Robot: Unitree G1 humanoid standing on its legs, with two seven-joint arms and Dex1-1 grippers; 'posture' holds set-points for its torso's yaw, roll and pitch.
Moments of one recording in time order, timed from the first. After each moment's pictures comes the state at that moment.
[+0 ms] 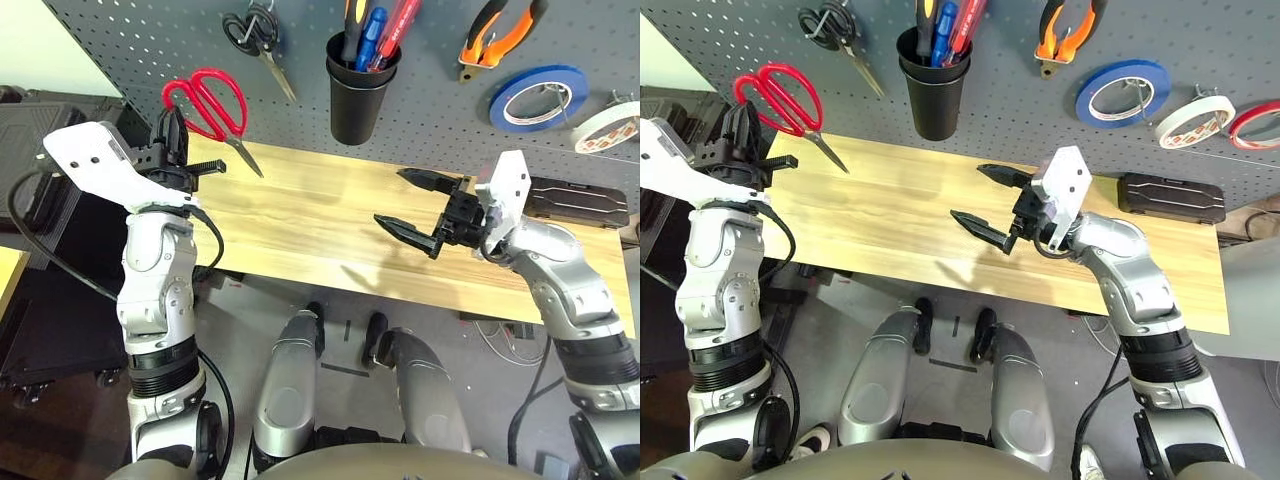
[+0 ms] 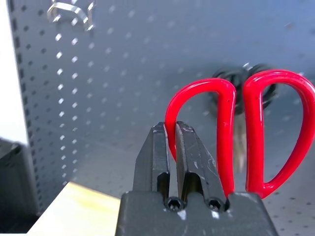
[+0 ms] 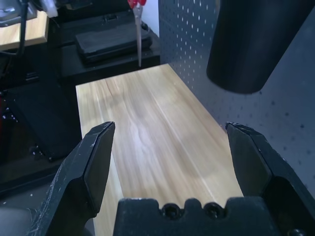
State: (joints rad) left arm -0.38 0.25 0.30 -0.37 -0.38 0.31 -0.01; right arm -0.31 -0.48 0.01 -0.24 0.44 0.24 0.86
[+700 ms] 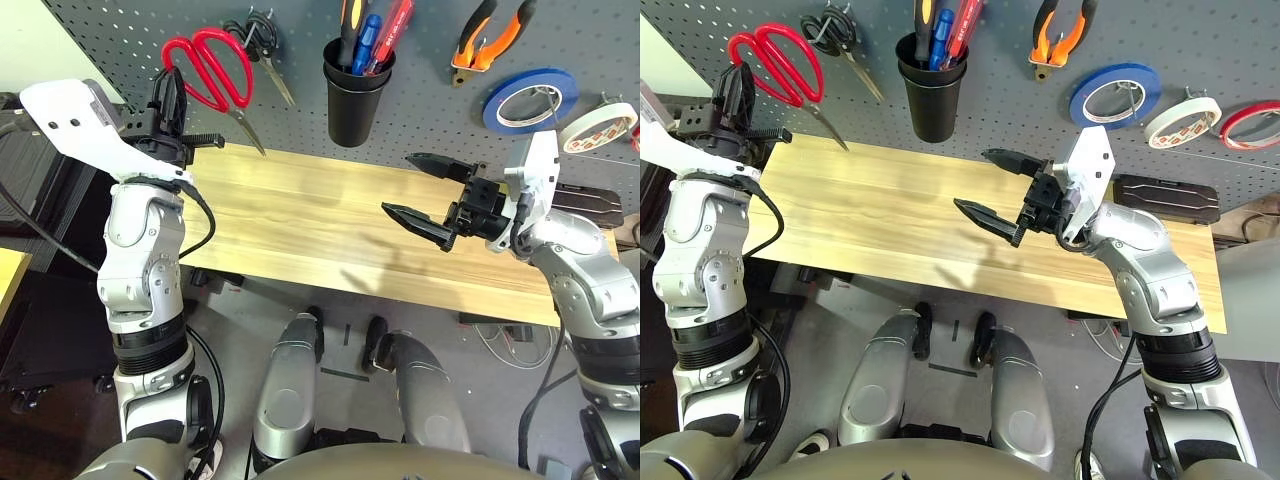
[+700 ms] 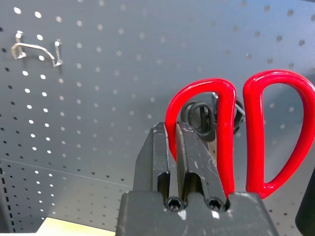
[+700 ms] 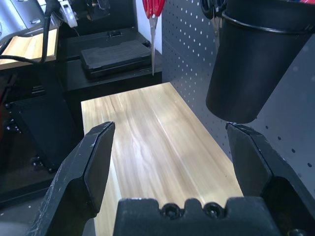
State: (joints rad) left arm -0.48 0.30 0.30 -0.28 -0.39 0.32 -0.10; right arm -0.33 -0.50 -0.01 -0.29 0.49 0.28 0.84
